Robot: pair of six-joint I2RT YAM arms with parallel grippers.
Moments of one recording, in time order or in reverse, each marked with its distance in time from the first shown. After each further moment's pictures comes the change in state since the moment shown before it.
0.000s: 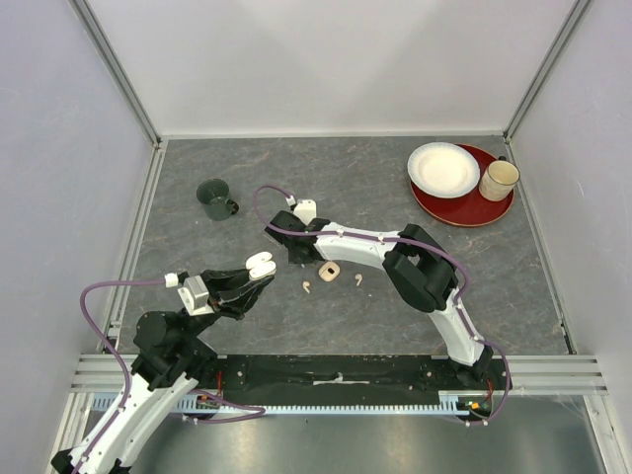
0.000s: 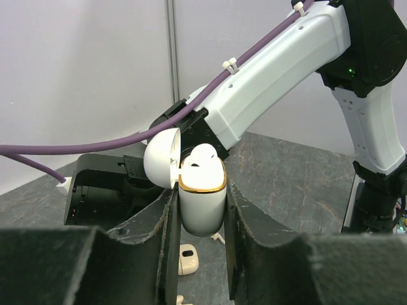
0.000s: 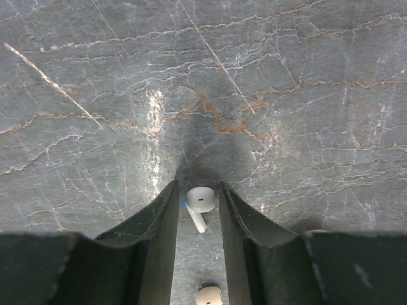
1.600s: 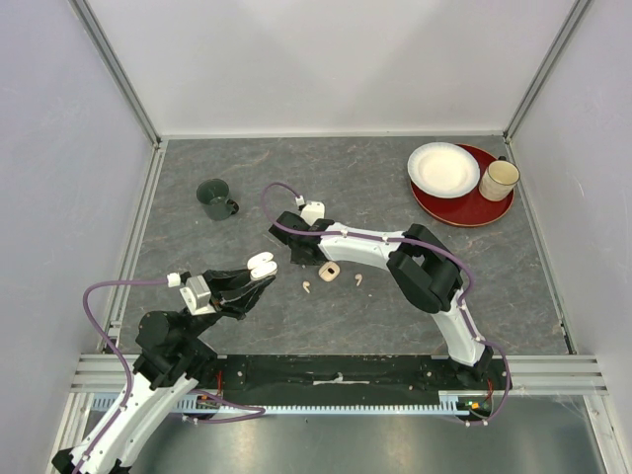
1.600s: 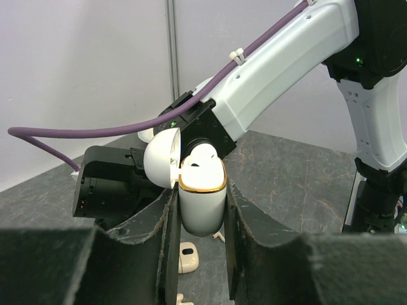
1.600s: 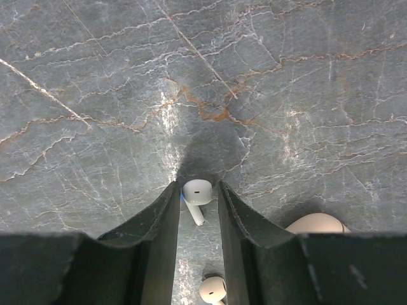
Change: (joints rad) left arm 0.000 0.000 -0.019 0.014 -0.001 0.000; right arm -0.002 -0.032 -0.048 -0.002 -0.022 0.123
